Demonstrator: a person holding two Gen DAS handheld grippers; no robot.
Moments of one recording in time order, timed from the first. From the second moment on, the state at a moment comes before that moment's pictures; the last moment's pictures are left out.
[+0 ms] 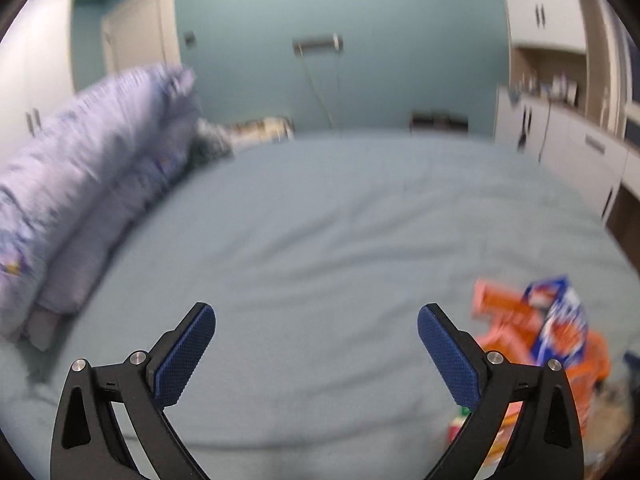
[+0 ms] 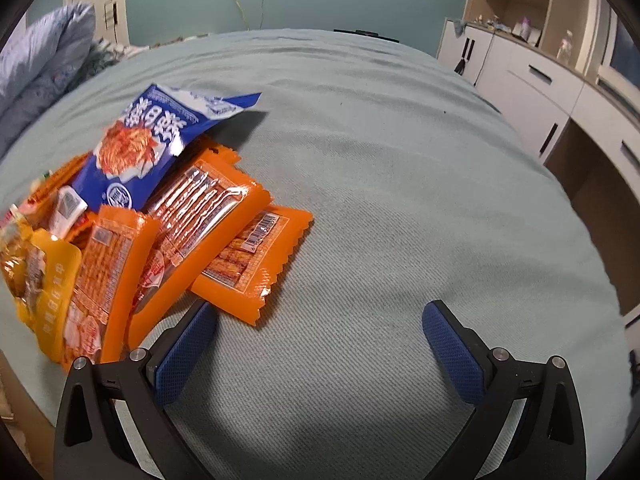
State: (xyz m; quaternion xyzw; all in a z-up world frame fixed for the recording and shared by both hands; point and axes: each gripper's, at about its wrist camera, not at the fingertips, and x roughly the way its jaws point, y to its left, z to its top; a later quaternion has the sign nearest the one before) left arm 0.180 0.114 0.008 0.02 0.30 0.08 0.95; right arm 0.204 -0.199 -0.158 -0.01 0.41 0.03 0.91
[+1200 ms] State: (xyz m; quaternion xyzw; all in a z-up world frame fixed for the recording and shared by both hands) left arm 0.056 0.010 0.010 0.13 0.38 -0.10 0.91; right arm 0.050 -0.124 -0.011 -0.07 0.33 0.08 0.94
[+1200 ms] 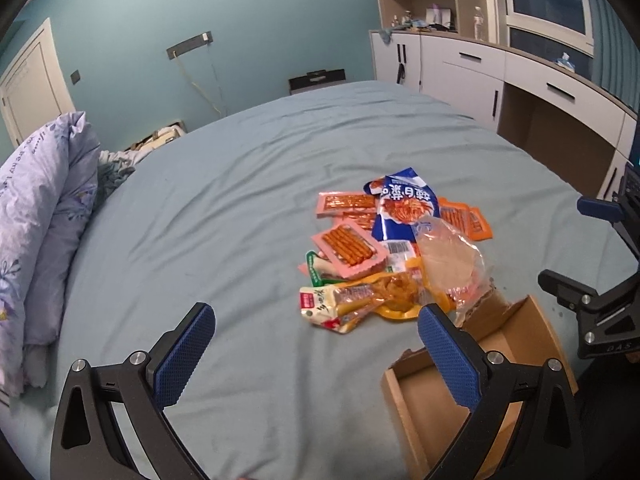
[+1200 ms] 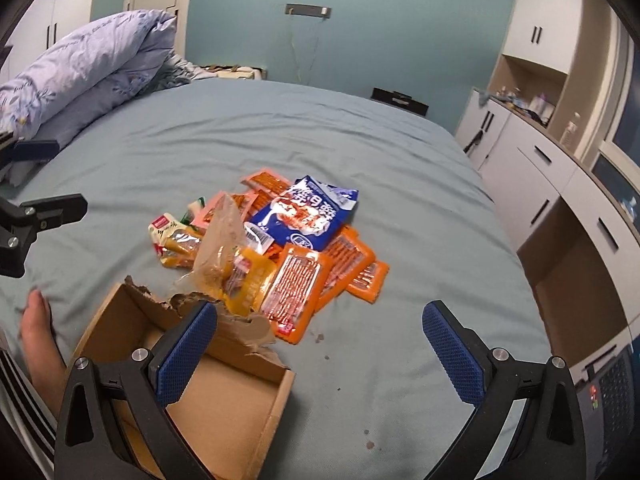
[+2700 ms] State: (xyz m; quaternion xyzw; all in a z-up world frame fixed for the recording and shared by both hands) left arm 0.057 0.005 0.007 0.14 0.40 -0.10 0.90; right arm 0.064 -0.140 -0.006 0.00 0.36 0.09 0.93
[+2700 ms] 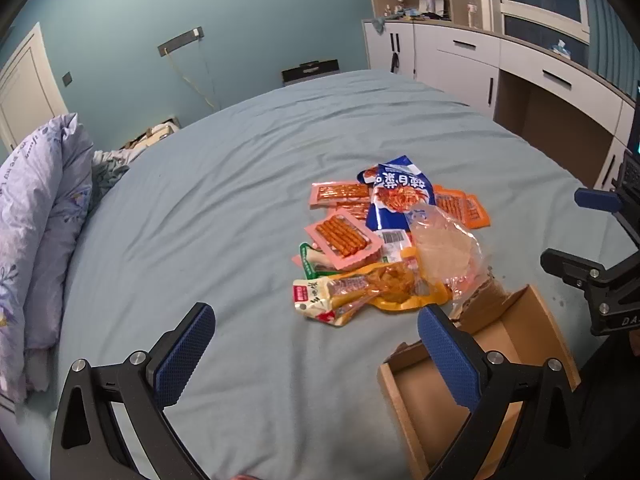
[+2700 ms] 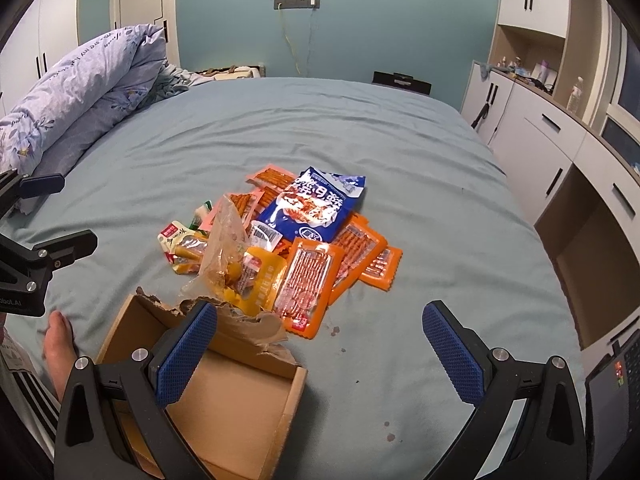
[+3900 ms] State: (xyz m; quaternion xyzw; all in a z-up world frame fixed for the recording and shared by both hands) left arm 0.161 0.039 -0.021 0.07 0.45 -0.03 0.89; right arm 0.155 -0.182 -0.024 0.10 0.42 0.06 0.90
